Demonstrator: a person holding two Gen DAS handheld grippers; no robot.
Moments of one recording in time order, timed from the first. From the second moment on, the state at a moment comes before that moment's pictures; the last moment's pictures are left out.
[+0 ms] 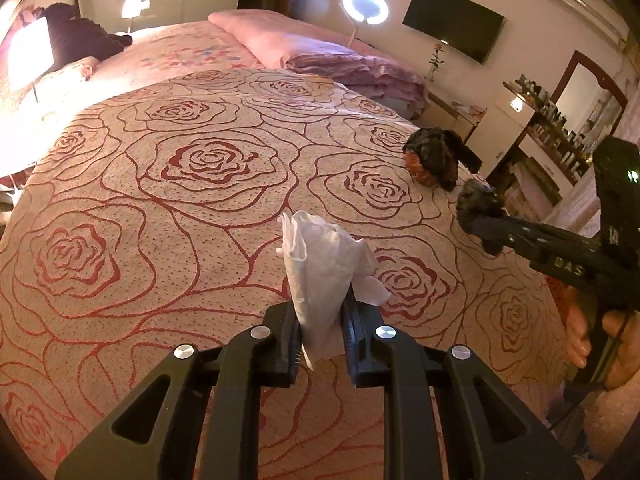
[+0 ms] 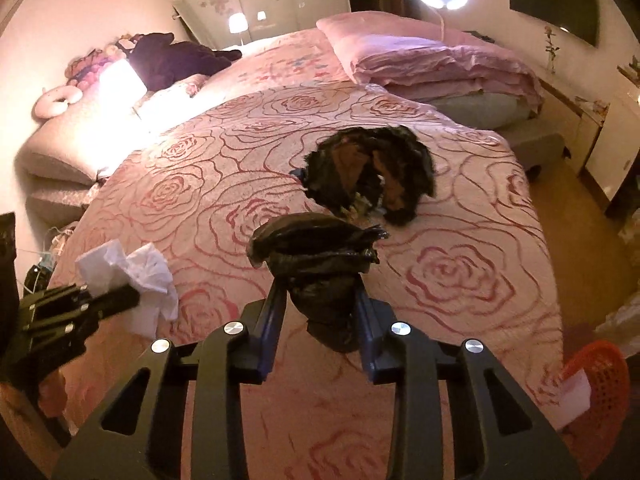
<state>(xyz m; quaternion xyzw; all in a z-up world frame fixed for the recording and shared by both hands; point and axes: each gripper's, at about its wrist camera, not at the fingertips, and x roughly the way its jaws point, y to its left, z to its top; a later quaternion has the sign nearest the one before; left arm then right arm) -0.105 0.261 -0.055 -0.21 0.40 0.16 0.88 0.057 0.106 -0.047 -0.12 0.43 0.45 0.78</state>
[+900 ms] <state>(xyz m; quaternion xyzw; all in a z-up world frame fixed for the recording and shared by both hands) -0.145 0.255 -0.046 -0.21 0.40 0.16 0.88 0.045 0.044 -0.068 -0.11 0.46 0.44 0.77</state>
